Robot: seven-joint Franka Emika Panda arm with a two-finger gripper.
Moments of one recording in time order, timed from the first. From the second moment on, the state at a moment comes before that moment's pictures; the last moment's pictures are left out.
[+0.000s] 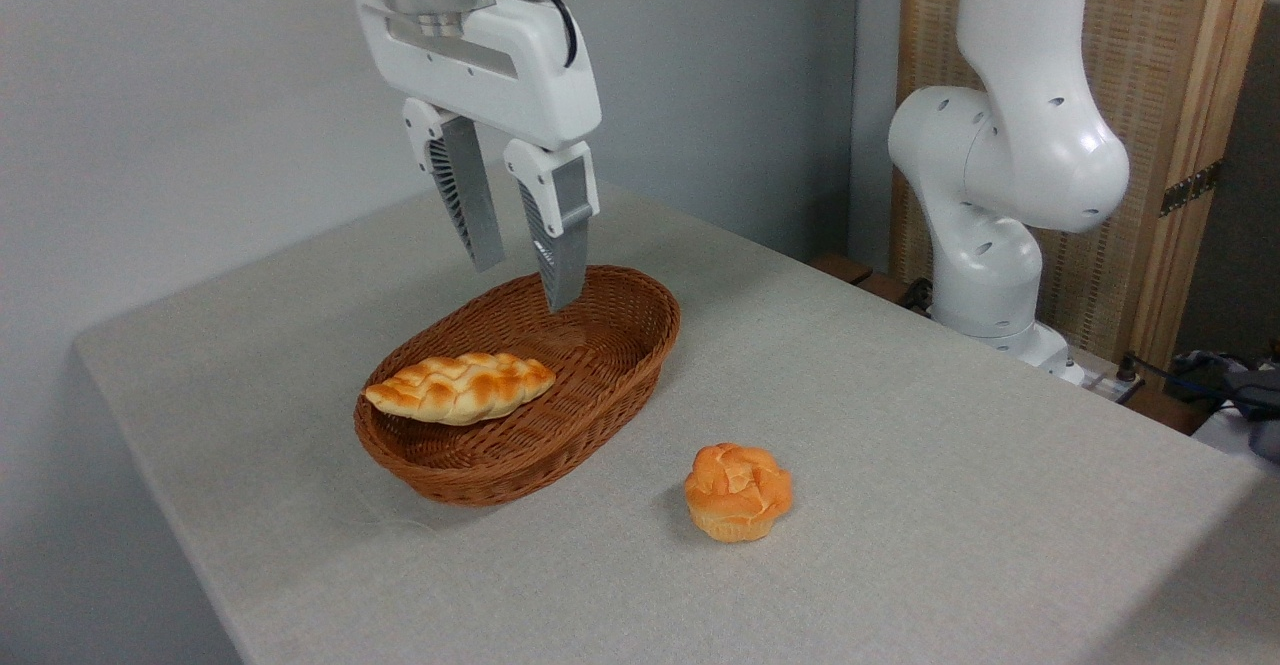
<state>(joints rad) -0.06 -0.04 0.00 -1.62 -0.04 1.57 0.64</state>
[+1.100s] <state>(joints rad) -0.09 -0.34 0.10 -2.16 0.01 1.85 0.83</state>
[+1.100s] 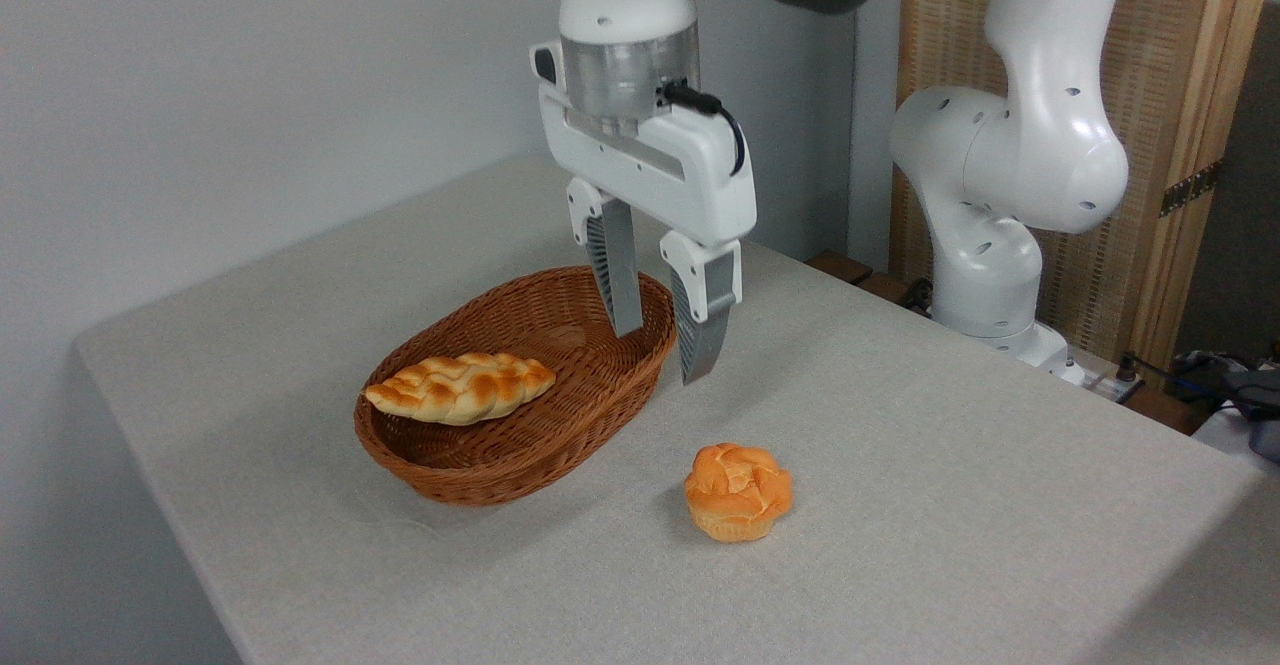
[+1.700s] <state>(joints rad) -0.09 -0.33 0.11 -2.36 0.15 2.06 0.88</state>
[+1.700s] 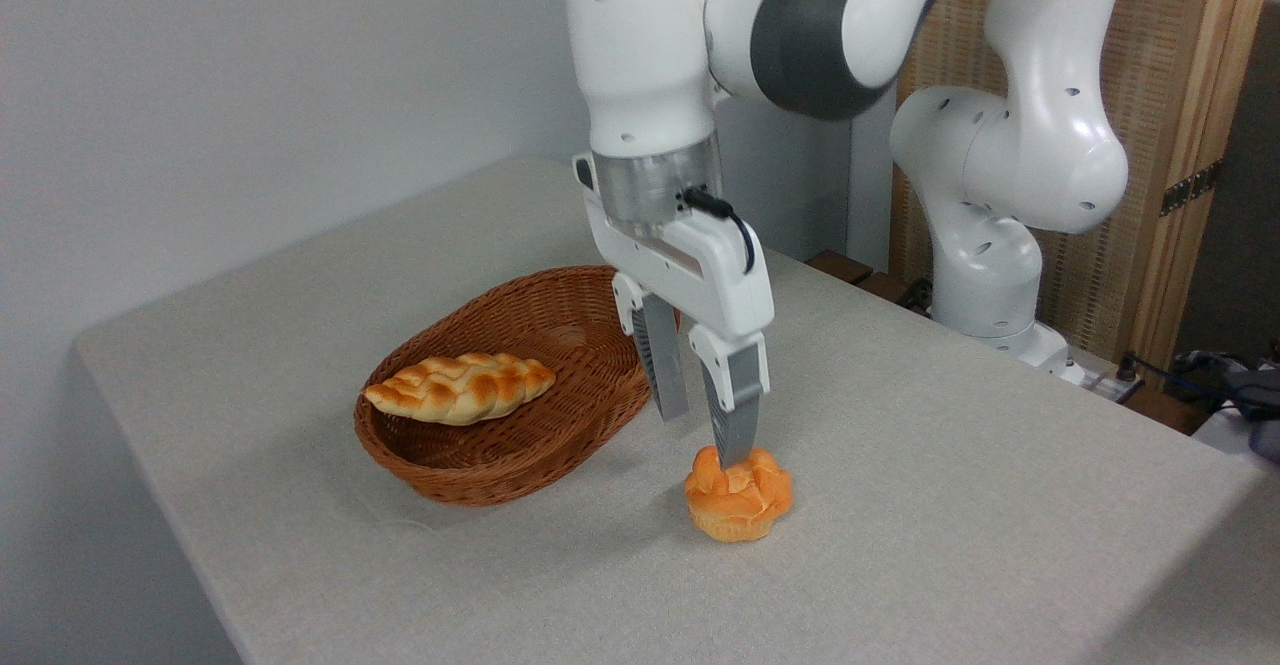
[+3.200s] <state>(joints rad) -0.13 -0.29 0.18 -2.44 0.21 2.17 0.90</state>
